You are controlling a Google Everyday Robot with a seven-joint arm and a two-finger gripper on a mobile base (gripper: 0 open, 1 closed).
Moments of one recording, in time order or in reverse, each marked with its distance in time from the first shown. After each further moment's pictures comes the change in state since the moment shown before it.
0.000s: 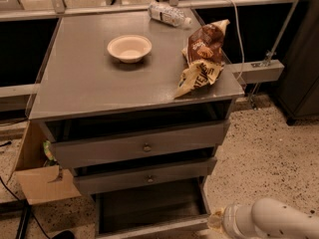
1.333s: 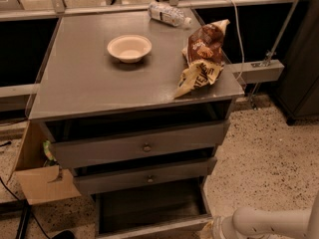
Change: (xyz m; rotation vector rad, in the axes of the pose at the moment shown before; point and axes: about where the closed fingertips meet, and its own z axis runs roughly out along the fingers) arm 0.067 0.025 0.126 -0.118 0.044 0.099
